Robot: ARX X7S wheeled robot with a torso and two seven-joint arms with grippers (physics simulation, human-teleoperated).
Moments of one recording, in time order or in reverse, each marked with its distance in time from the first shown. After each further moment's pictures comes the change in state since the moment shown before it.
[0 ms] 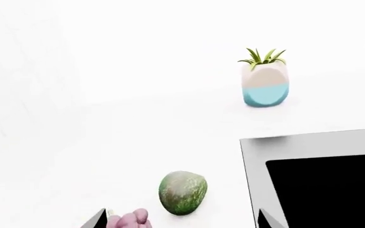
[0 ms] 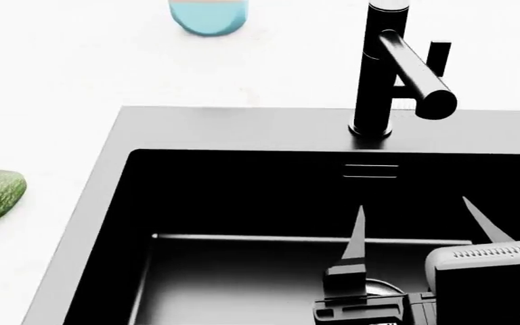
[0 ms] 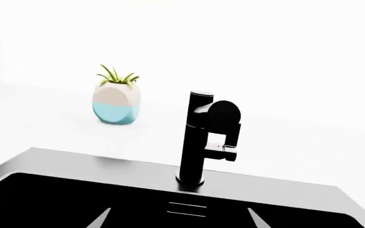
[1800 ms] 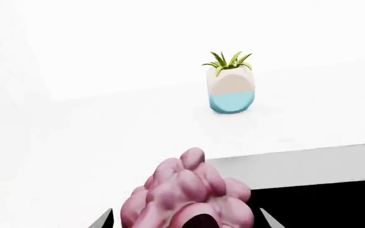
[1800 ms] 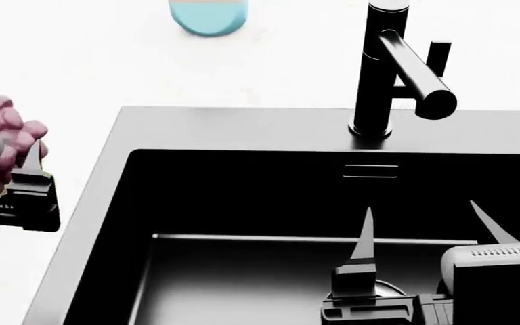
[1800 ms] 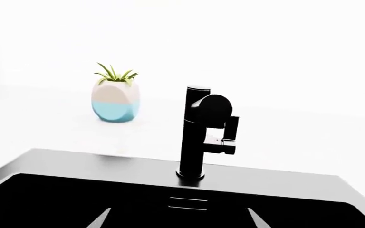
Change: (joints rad) left arm -0.699 0.143 0.189 -0.247 -0.154 -0.493 -0.086; right arm -0.003 0.015 0.049 -0.002 0.096 0.018 0.034
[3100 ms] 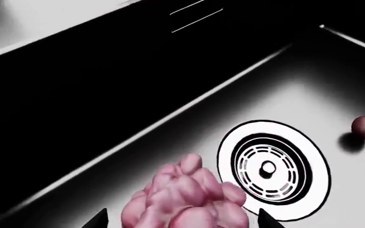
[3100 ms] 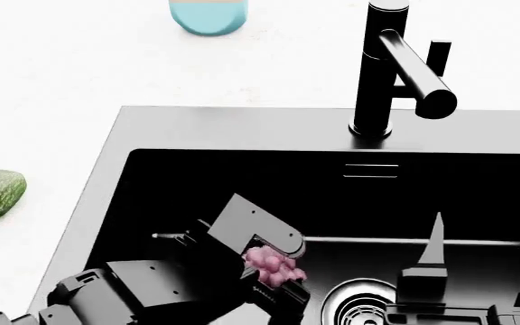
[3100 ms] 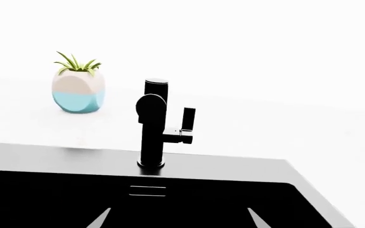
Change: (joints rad) left arm -0.464 0.333 1.513 -1.451 -0.610 1.055 0.288; right arm 0.006 0.113 0.279 -0.091 0.333 0.213 0.164
